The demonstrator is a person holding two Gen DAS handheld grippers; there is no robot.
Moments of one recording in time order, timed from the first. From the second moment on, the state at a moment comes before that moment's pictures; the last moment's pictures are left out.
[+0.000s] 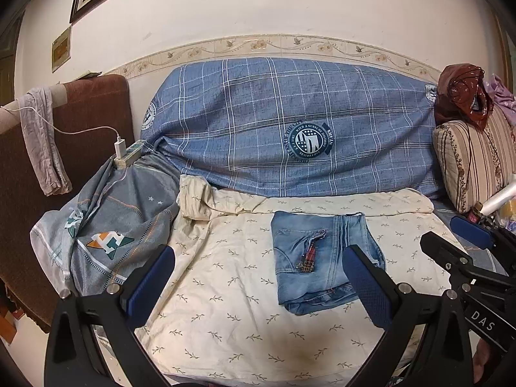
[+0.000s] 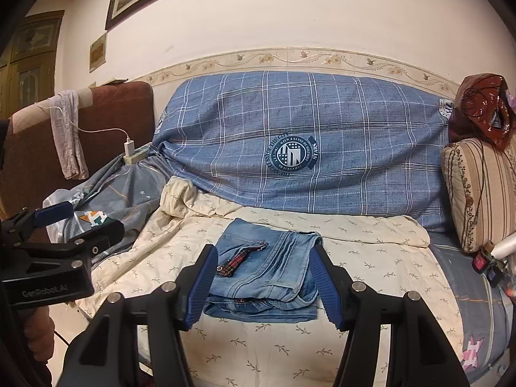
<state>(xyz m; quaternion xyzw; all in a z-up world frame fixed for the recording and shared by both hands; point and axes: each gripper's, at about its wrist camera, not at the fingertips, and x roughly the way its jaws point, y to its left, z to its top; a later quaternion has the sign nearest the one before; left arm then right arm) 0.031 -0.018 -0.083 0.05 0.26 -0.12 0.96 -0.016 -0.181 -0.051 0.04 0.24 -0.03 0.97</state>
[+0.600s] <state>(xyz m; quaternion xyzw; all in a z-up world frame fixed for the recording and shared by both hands) 0.025 -0.016 -0.076 0.05 0.25 -0.12 0.96 -0.016 -0.180 -0.048 0.04 0.24 -0.03 0.97</state>
